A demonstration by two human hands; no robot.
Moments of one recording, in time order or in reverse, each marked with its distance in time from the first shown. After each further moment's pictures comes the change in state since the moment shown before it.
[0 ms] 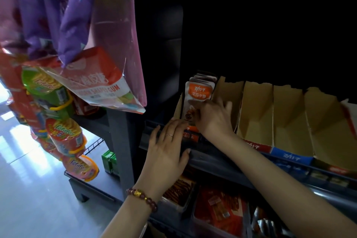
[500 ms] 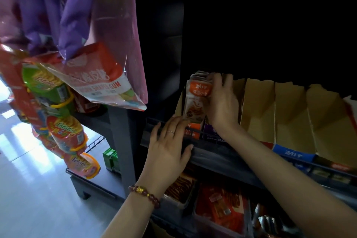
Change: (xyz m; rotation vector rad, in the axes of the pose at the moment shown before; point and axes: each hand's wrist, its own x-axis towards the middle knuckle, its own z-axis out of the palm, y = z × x) left_hand 0.000 0.001 -0.002 -0.003 0.004 -0.007; right_hand 0.021 0.013 0.010 0.162 0.401 0.056
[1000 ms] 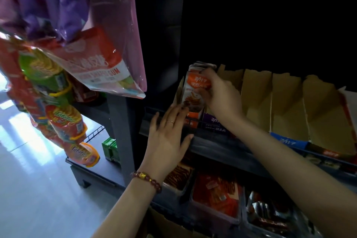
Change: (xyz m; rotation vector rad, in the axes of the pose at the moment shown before) left_hand -0.003 0.006 0.002 0.050 -0.017 -0.026; right_hand -0.012 0.001 -0.030 0.206 -0.095 -0.161
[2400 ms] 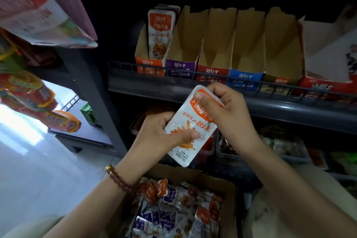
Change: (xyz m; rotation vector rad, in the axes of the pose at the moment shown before) left_hand -0.057 0.095 -0.069 -1.147 -0.501 -0.558; right_hand -0.145 -0.033 -0.094 0.816 -0.182 0.631
